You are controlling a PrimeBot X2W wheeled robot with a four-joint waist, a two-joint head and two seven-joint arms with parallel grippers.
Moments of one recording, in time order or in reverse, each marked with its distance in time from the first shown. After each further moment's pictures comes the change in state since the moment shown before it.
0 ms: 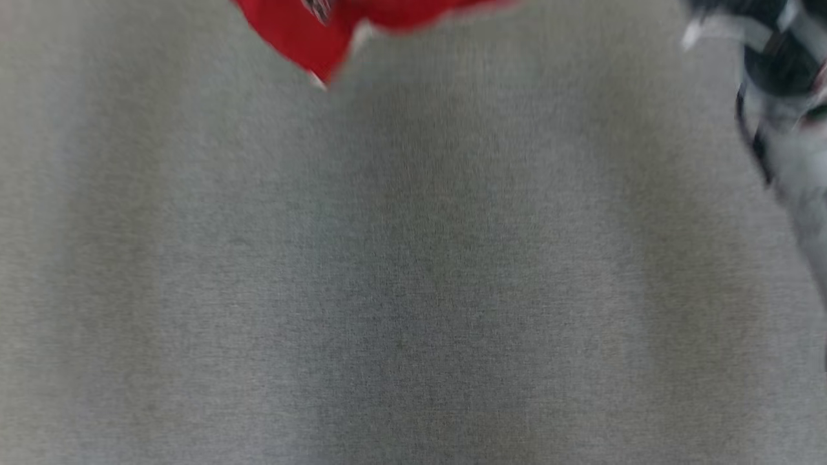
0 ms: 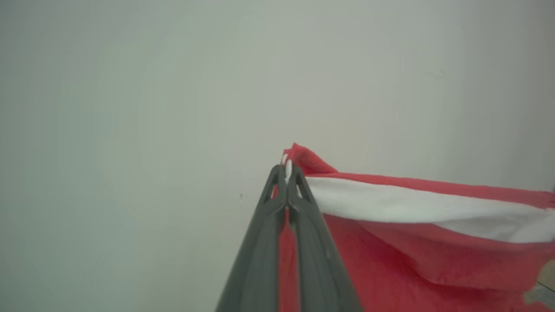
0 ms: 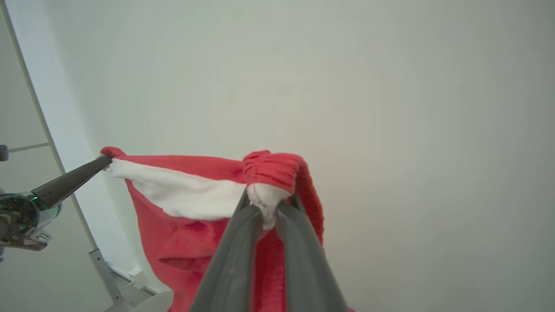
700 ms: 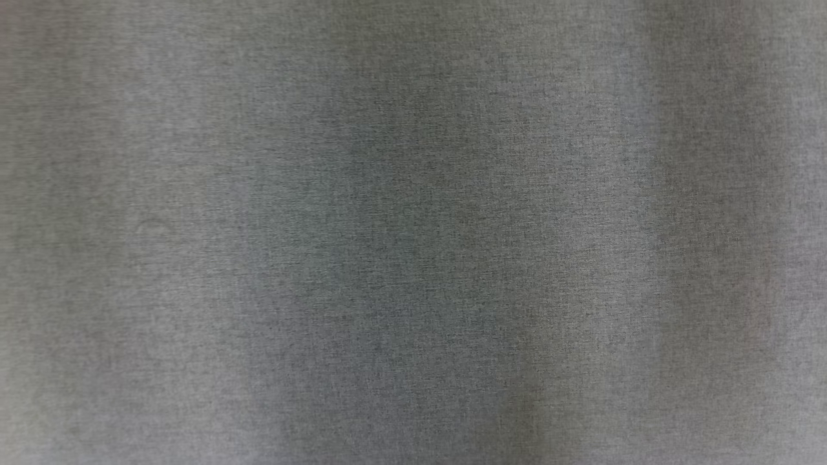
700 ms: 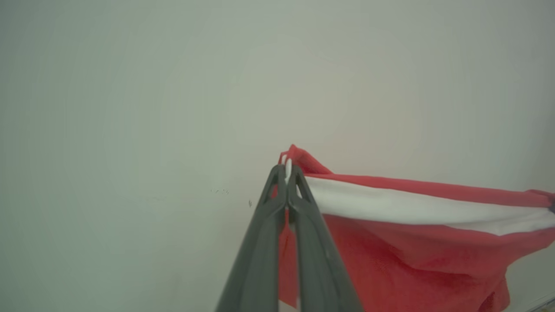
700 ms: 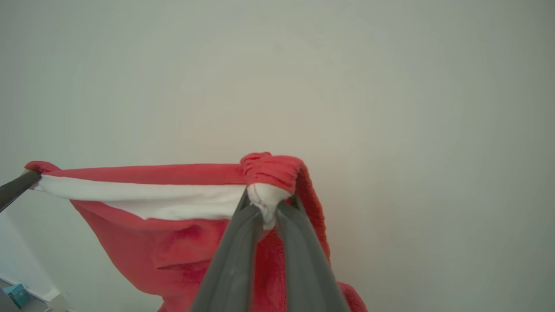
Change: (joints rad) left arm -0.568 -0.068 -0.103 0.394 -0.024 0.000 -0.075; right arm -0.686 0.146 -0.050 0.548 -0.101 0.000 0.025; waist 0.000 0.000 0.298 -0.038
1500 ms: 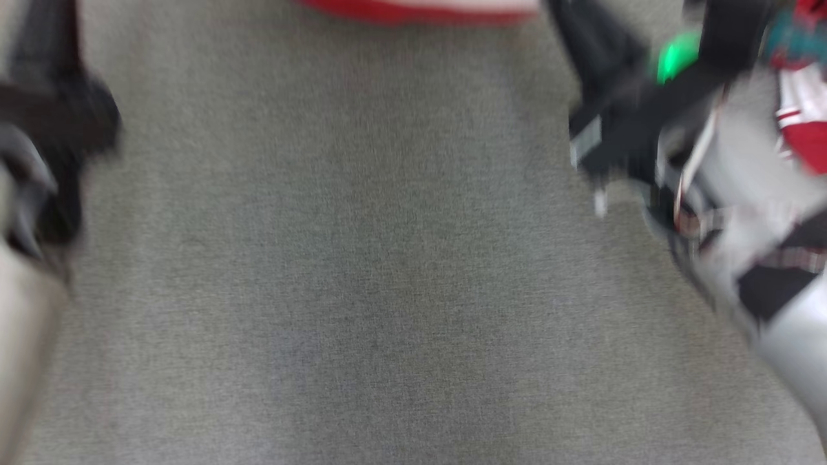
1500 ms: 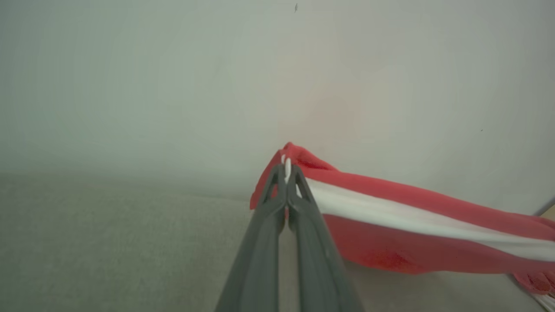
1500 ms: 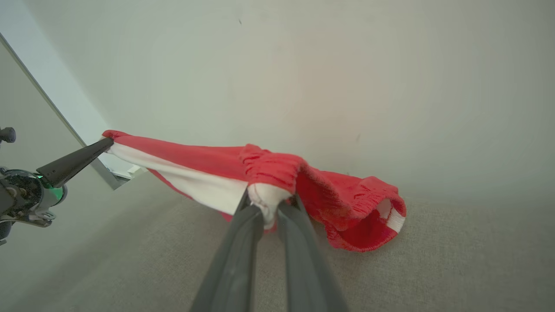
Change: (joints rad) left arm 0.959 0.148 0.047 -0.428 -0.185 0.049 -0.155; right arm 0.777 -0.210 0.366 -0.425 0.212 0.000 -0.140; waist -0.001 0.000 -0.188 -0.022
